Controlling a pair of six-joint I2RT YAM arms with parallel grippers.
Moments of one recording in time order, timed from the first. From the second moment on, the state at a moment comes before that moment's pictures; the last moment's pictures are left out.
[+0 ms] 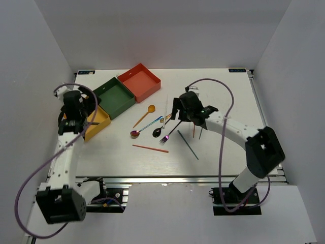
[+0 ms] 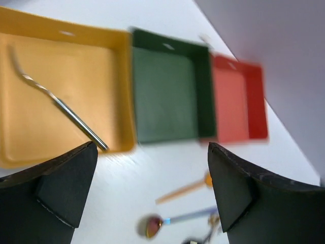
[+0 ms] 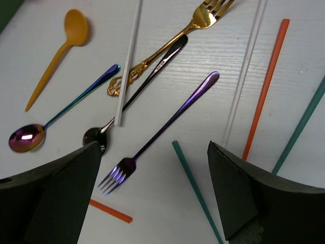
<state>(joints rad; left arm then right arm) 0.15 1.15 1.00 -0.35 -0.19 -0.72 0.69 1.54 1.08 -0.27 0.21 0.56</state>
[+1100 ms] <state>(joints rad) -0.16 0.75 0.73 -0.45 -0.22 -0.45 0.72 2.17 1.76 -0.62 0.54 0.84</state>
